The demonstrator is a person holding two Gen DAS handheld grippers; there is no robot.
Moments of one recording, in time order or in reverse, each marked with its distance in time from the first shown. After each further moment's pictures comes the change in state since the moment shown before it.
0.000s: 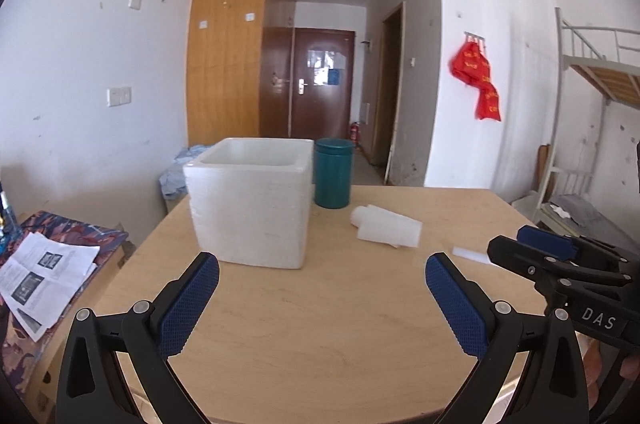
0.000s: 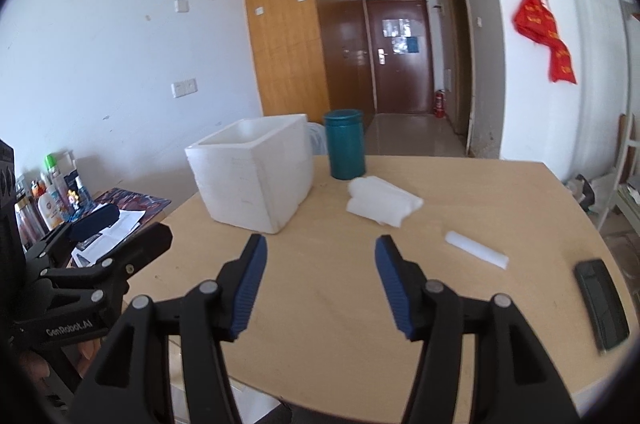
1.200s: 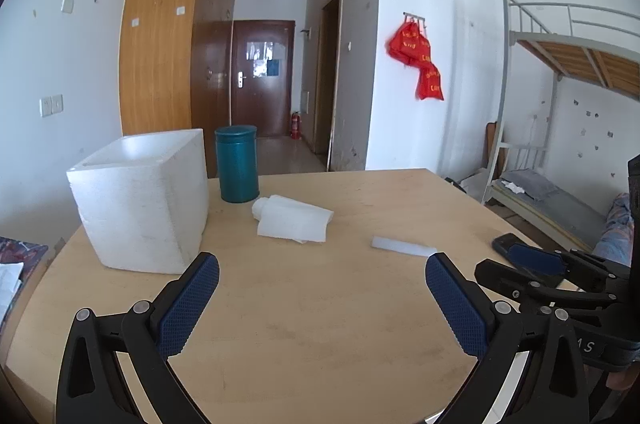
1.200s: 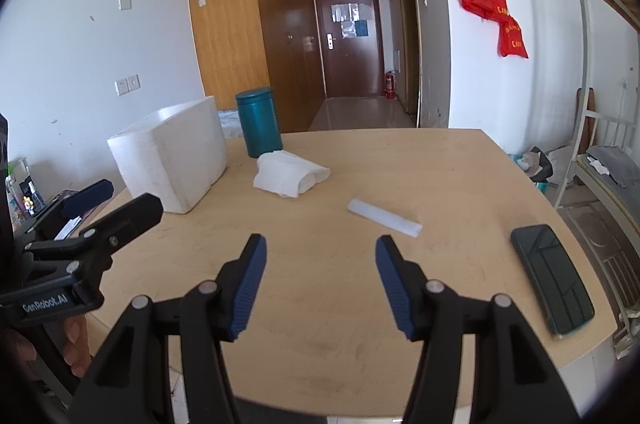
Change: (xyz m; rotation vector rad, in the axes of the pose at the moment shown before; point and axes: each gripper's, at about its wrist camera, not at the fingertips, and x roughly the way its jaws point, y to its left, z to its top) left arm 0.057 -0.094 -0.007 0.069 0.041 -0.193; right arm 0.009 -0.089 -0.021 0.053 0.052 -0.158
